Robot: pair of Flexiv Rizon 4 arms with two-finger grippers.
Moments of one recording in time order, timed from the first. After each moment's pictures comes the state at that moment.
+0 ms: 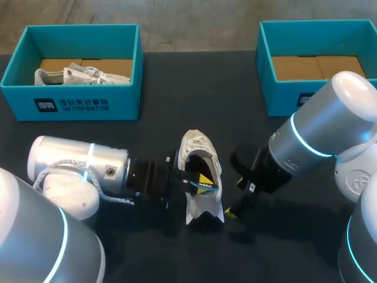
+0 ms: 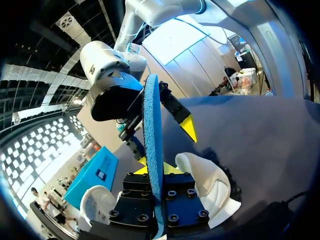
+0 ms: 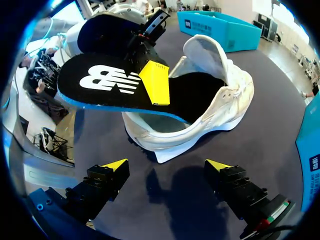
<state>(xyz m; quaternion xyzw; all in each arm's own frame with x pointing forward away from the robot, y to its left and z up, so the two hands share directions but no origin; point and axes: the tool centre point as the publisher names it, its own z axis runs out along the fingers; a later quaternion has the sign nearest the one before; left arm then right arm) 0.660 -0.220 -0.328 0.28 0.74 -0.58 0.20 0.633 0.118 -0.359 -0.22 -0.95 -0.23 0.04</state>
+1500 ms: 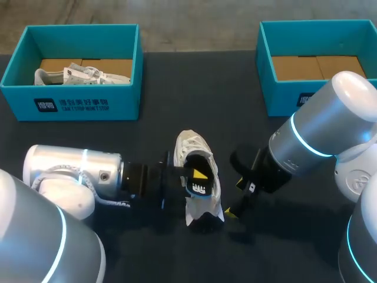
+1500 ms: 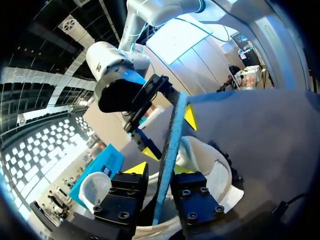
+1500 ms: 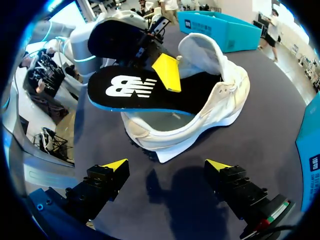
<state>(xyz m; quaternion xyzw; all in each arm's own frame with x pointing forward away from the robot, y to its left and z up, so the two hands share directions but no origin) 0.669 -0.207 -0.336 0.27 0.73 -0.59 0.22 0.633 0.118 -0.359 -0.22 -0.95 -0.23 0.04</state>
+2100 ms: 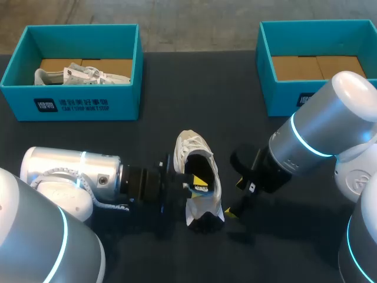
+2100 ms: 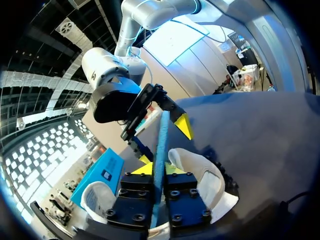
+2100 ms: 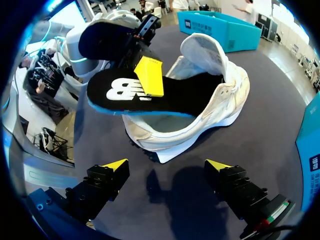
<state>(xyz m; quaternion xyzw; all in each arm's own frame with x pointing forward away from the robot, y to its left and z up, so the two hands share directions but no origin) 0.656 -0.208 -0.331 0.29 0.73 -0.58 0.23 0.633 0.118 -0.359 -0.22 -0.95 -0.23 0.04</state>
